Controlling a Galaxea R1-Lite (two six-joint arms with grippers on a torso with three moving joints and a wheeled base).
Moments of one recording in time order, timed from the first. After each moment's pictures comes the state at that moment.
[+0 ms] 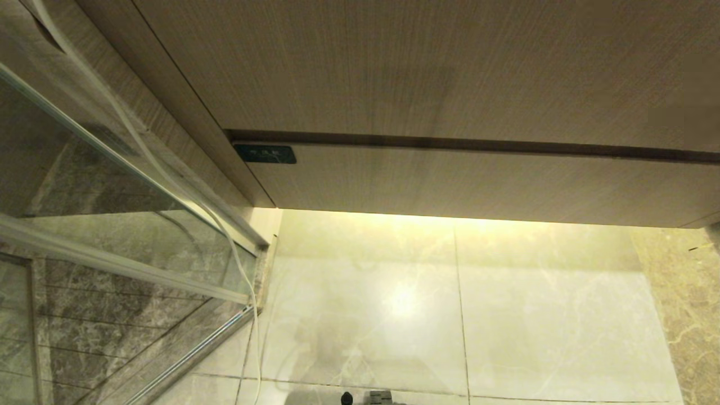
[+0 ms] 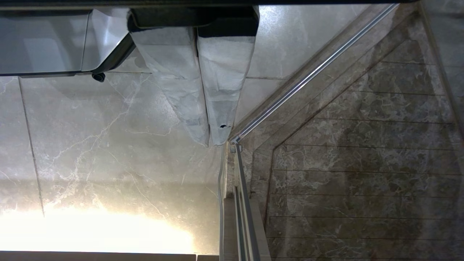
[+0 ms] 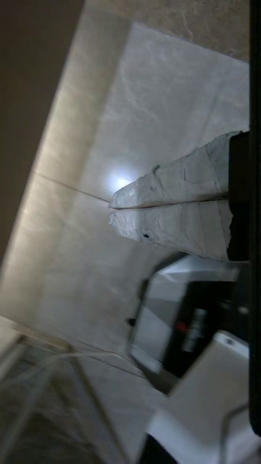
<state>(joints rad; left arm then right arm) 0.00 0.00 0.00 0.00 0.00 0.01 0.01 0.48 -1.11 0.83 0.31 -0.16</state>
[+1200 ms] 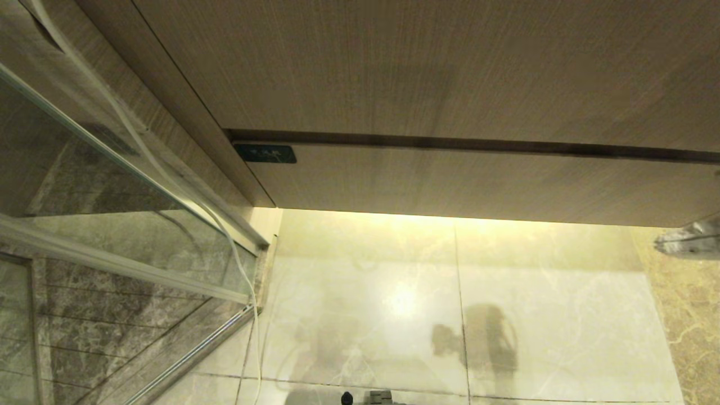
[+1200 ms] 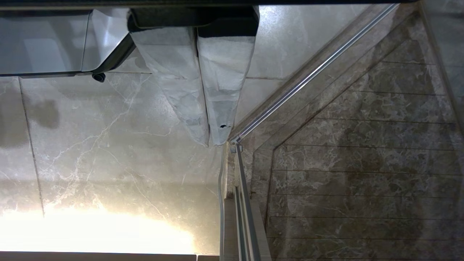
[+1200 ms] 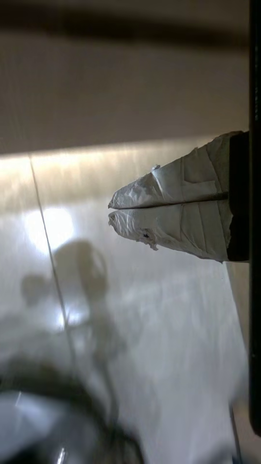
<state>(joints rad) 0.00 0.00 0.00 0.00 0.00 0.01 0.06 1.25 -1.30 0.74 0.29 -1.28</state>
